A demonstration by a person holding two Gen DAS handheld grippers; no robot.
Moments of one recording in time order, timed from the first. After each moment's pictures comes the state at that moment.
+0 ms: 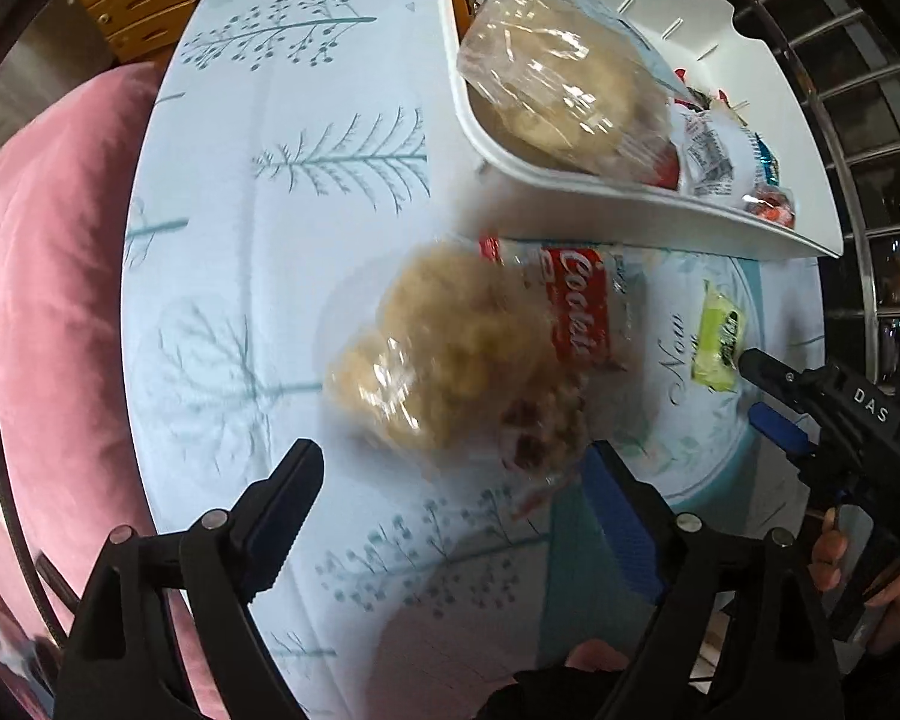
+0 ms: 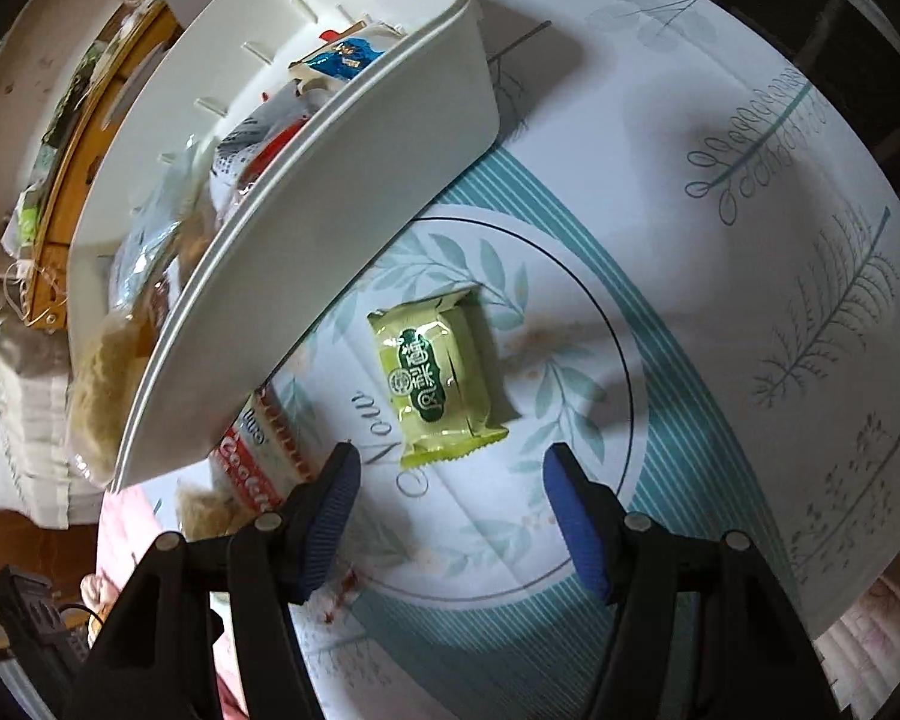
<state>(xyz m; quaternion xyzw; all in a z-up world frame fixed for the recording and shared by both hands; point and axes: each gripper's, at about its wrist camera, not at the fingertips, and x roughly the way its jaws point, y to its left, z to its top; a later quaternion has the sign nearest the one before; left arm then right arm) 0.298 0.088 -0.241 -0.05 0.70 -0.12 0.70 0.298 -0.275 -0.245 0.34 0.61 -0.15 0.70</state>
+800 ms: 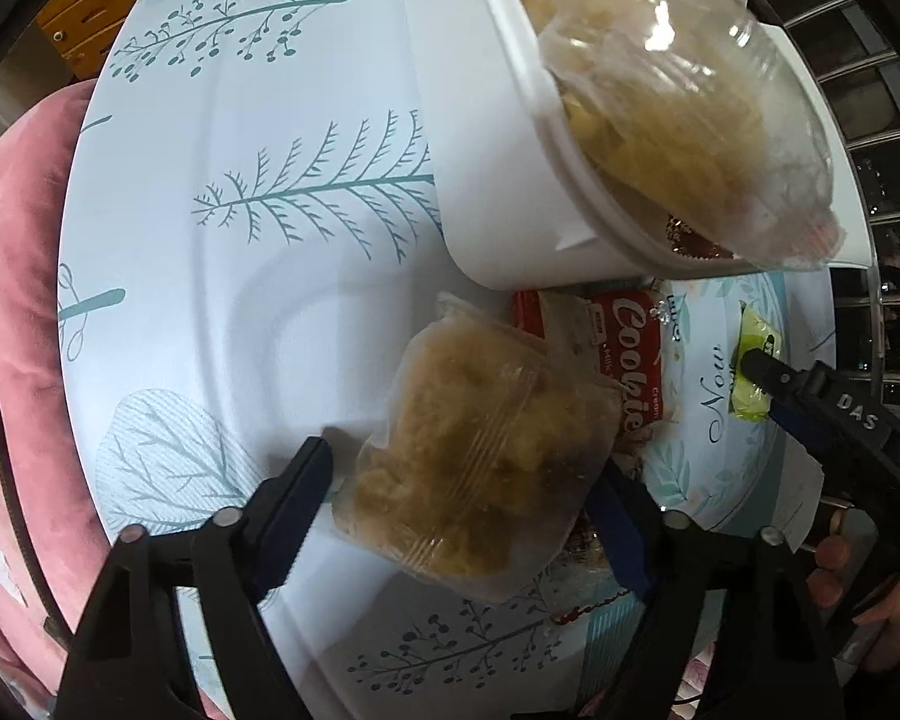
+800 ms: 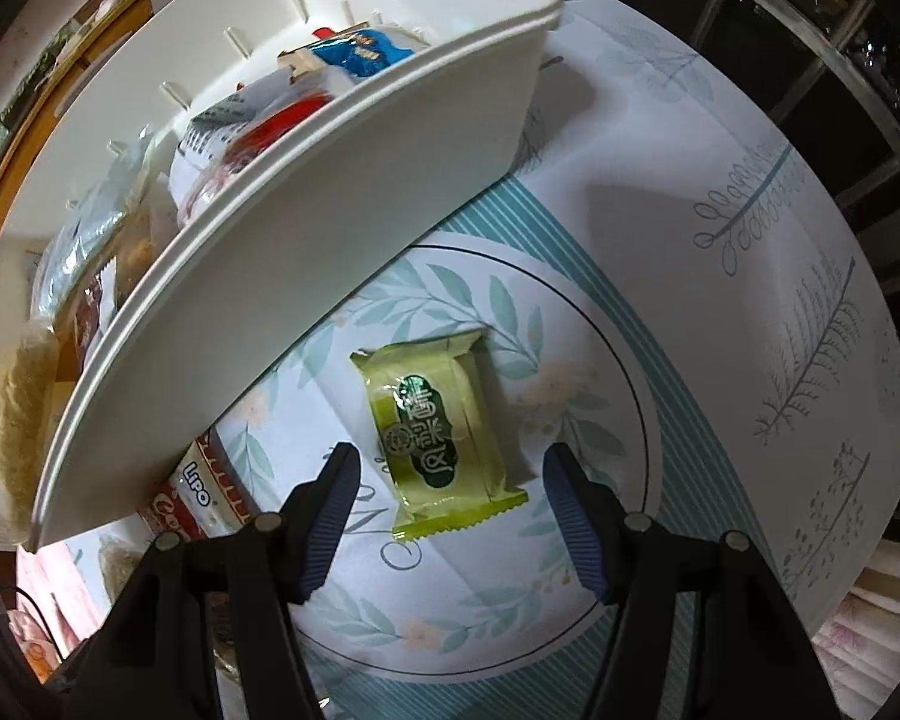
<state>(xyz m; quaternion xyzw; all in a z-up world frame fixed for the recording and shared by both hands) 0.342 0.097 -0.286 -0.04 0.70 -0.16 0.69 0.340 -0.231 -0.265 0.24 0.62 -0.23 0.71</state>
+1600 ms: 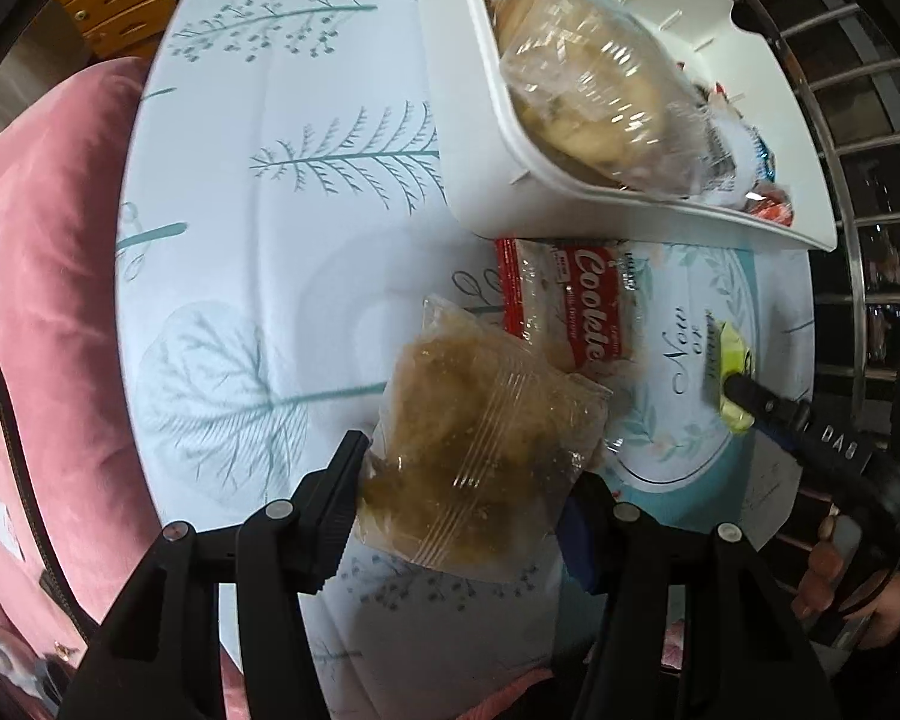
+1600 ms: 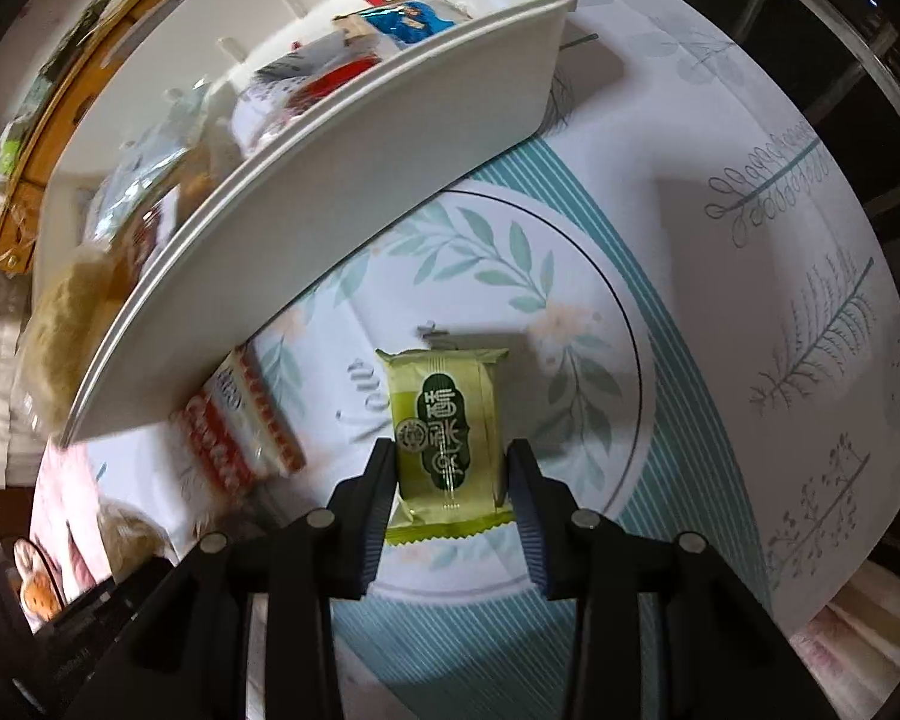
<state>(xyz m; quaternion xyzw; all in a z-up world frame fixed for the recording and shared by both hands) 0.309 0.107 -0.242 -0.06 0.71 -0.14 0.69 0.293 -0.232 -0.242 0.25 0.65 -0.13 0.71</state>
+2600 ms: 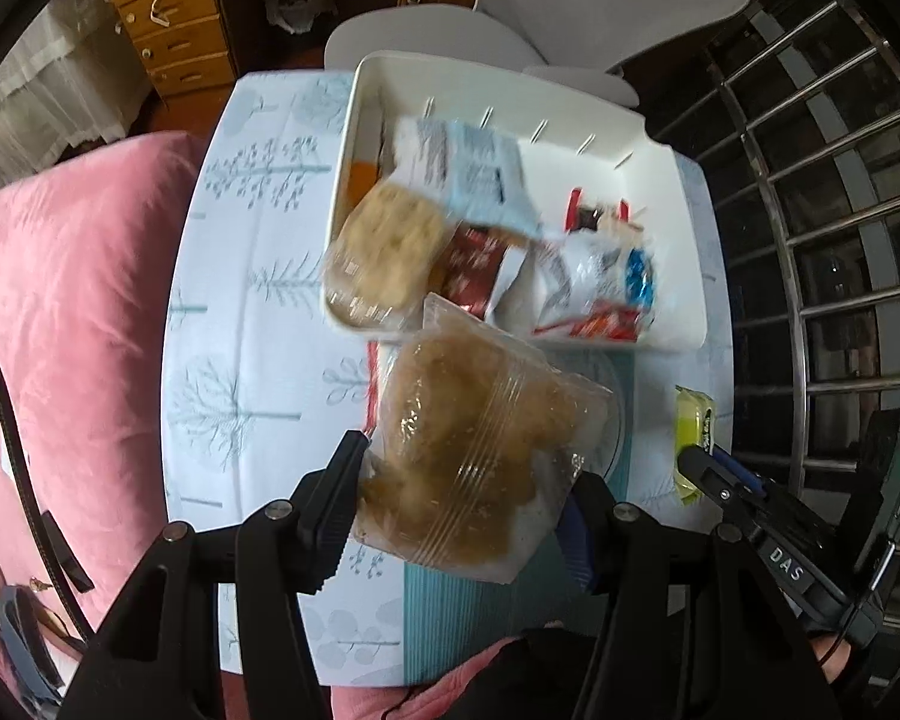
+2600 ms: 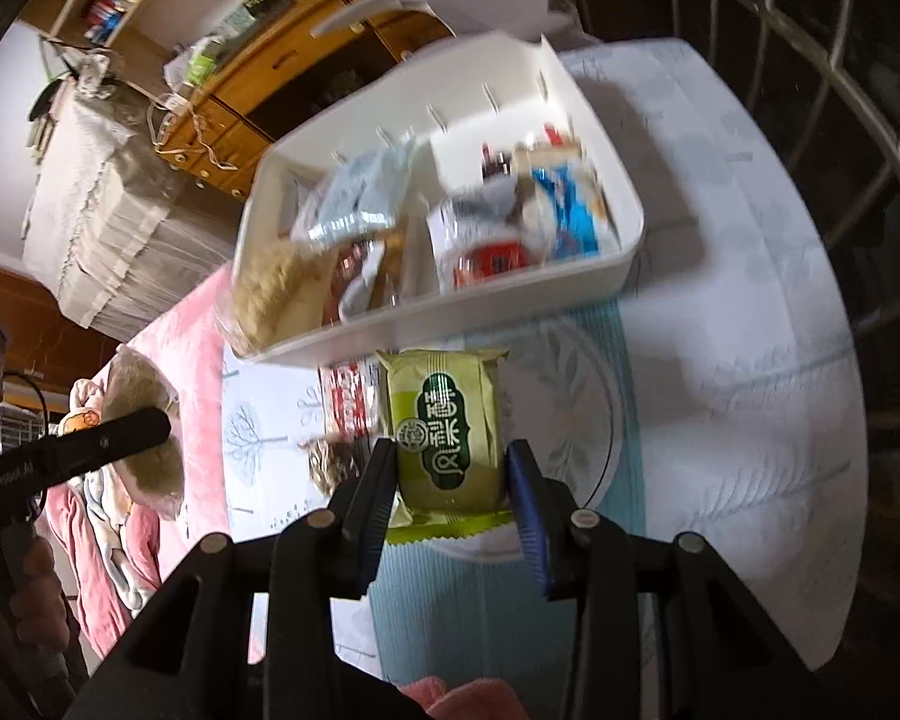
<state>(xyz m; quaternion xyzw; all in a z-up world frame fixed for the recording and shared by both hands) 0.302 0.034 -0.090 -0.09 0.65 -0.08 0.75 0.310 -0.296 -0.133 0.20 0.59 0.08 0.78</state>
